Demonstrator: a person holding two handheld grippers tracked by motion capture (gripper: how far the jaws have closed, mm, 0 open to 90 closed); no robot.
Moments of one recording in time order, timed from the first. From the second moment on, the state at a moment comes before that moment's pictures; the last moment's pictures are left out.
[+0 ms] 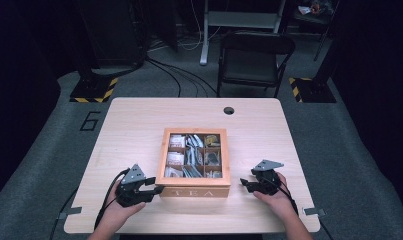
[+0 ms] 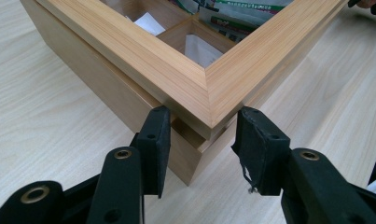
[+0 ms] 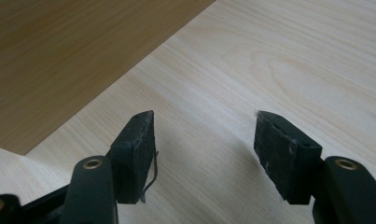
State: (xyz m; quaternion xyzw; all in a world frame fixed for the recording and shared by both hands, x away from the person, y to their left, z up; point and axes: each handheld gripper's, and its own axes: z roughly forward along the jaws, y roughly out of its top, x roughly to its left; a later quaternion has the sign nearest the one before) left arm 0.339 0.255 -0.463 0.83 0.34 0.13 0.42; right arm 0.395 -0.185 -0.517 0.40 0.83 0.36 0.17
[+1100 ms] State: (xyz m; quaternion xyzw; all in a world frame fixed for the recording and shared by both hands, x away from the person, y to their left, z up) left arm 0.346 0.257 -0.436 0.83 0.34 0.12 0.43; right arm 0.369 -0.163 -0.459 0.34 0.83 0.41 0.15
